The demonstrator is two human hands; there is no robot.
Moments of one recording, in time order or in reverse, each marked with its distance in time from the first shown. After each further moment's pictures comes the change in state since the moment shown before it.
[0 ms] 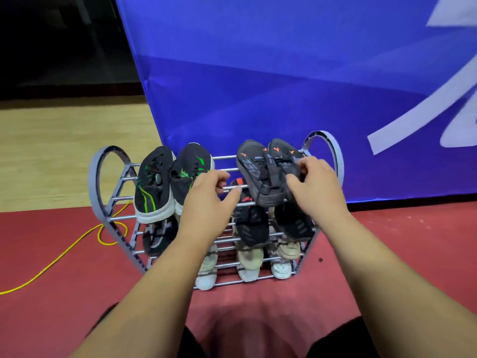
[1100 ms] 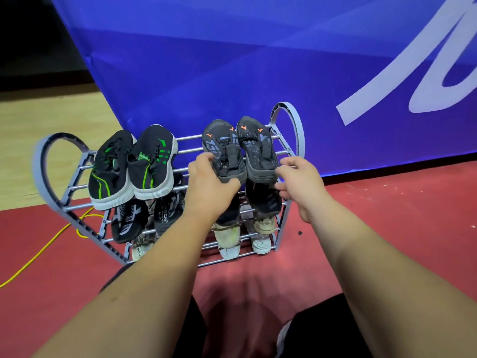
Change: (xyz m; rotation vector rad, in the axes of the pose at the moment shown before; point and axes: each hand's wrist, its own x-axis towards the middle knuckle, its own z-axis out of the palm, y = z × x) left_hand 0.000 0.015 0.092 0.005 -0.094 -0.151; right_hand -0.024 0.064 -0.012 0.724 -0.176 0.480
